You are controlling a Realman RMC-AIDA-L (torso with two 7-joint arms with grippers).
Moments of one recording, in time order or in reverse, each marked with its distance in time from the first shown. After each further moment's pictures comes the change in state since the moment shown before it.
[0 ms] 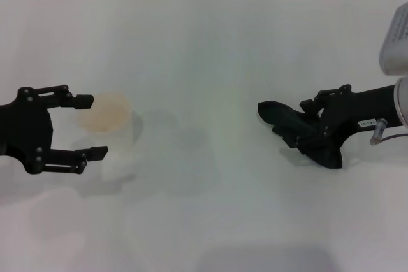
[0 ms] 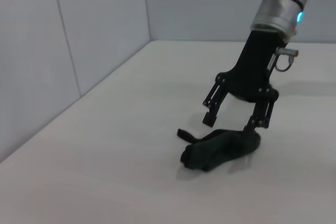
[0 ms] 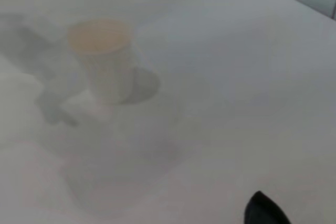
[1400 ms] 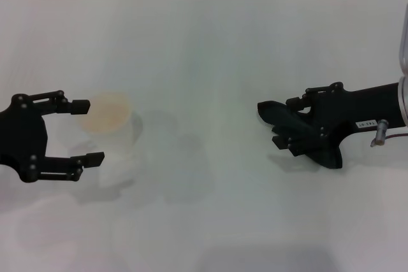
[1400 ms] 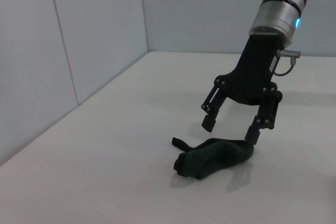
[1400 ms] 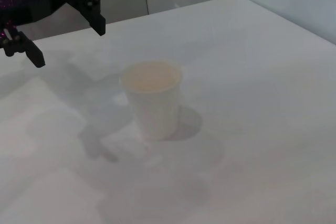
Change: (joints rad) left arm 0.036 0.000 -0.005 0.002 -0.037 0.016 0.009; right arm -0.011 0.001 0.046 0.017 0.144 -0.066 -0.137
